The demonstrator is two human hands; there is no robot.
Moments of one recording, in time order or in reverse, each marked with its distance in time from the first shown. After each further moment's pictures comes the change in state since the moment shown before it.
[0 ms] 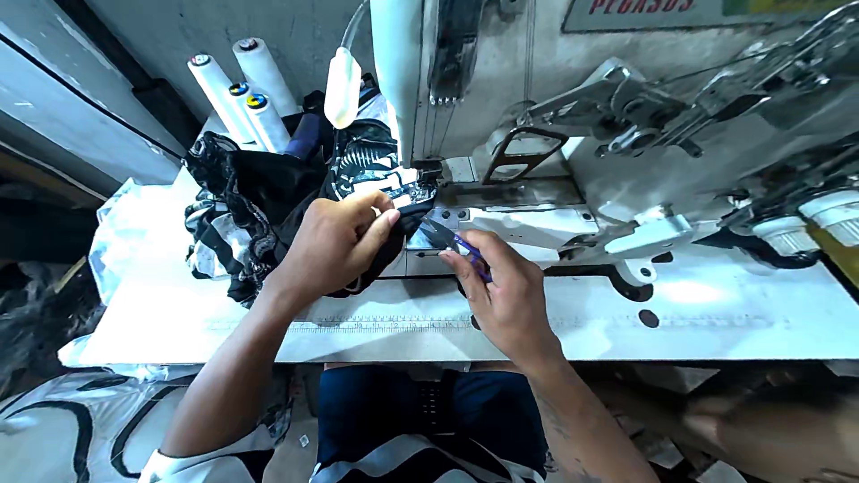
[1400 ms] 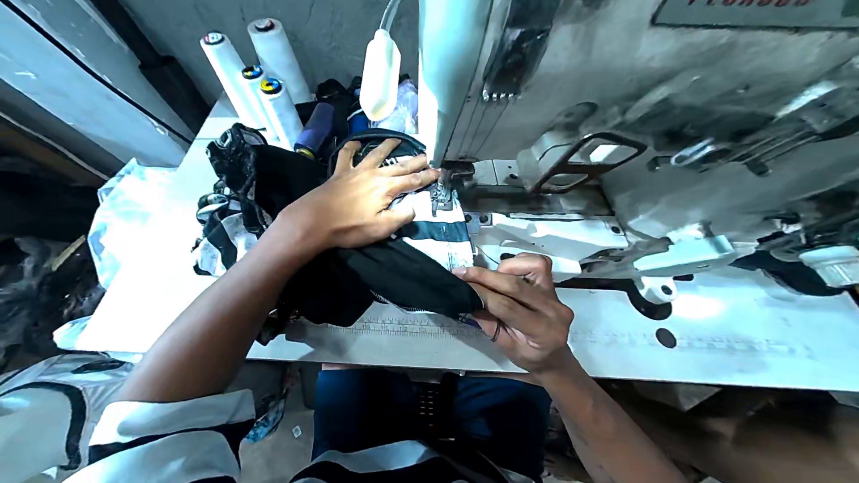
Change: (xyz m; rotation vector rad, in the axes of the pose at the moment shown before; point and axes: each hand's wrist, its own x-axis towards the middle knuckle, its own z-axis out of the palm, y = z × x) left_hand 0.048 -0.030 -0.012 0.272 -0.492 -0.006; right_hand -0.016 0.032 0.008 0.175 0.047 -0.404
